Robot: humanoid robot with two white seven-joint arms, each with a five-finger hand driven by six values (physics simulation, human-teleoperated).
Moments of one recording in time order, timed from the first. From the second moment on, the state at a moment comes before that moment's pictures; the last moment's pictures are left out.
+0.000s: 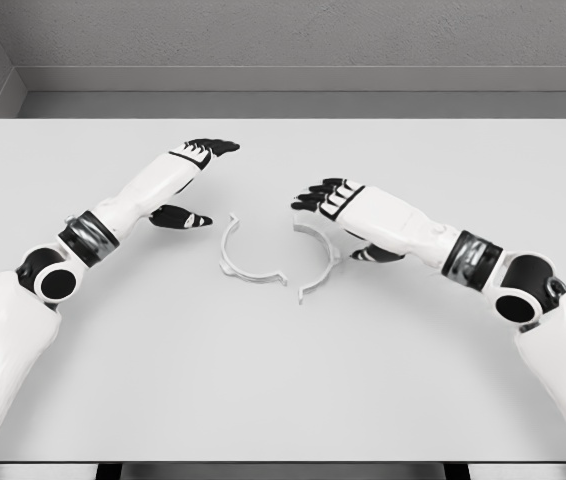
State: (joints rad) left arm -0.46 0.34 -0.35 -1.15 -0.55 -0.61 -0.12; right arm -0.33 -0.40 0.30 -1.52 0.71 -0.61 0.36
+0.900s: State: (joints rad) left arm -0.45 0.29 -0.38 -1.10 -0.56 -0.61 -0.12; right arm -0.15 -0.48 -0.10 -1.54 0.71 -0.61 0.39
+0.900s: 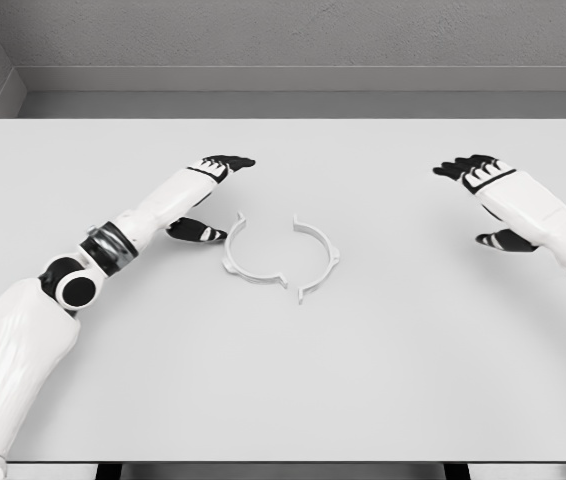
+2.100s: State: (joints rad) left arm -0.44 0.24 -0.39 -1.11 -0.58 -0.61 -0.12; right arm -0.11 -0.50 -0.15 -1.54 0.70 -0.61 0.39
